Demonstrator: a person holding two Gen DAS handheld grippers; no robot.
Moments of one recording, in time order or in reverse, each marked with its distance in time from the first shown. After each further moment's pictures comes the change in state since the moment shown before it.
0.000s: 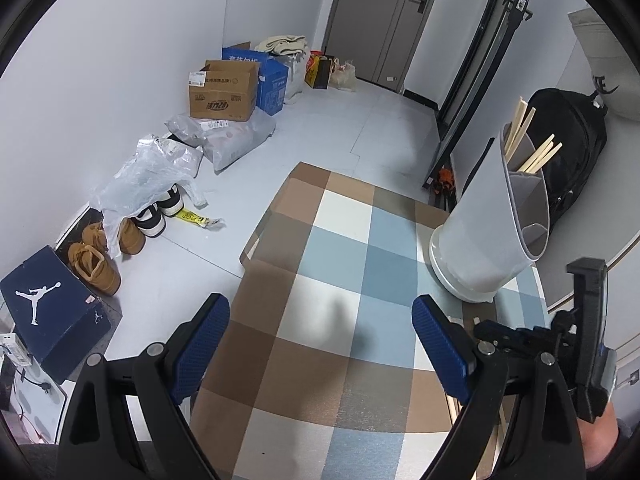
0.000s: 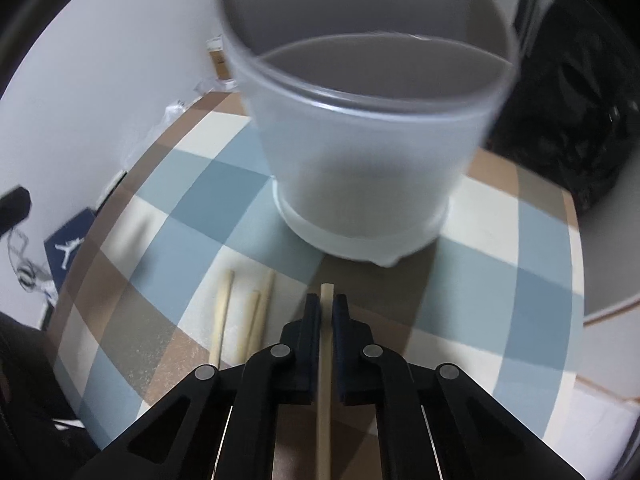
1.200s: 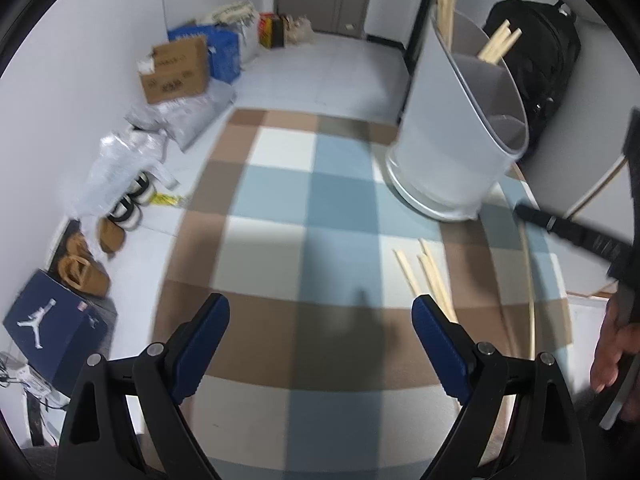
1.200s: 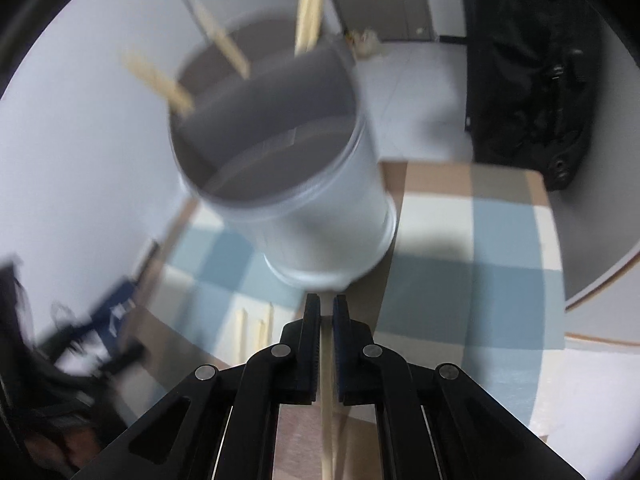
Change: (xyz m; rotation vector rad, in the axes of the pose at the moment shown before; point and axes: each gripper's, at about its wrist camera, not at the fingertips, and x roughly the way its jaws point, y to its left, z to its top) left arm 0.021 -0.048 -0.033 0.175 0.189 -0.025; right arm -0.057 -0.042 0.003 0.219 -0.169 0.152
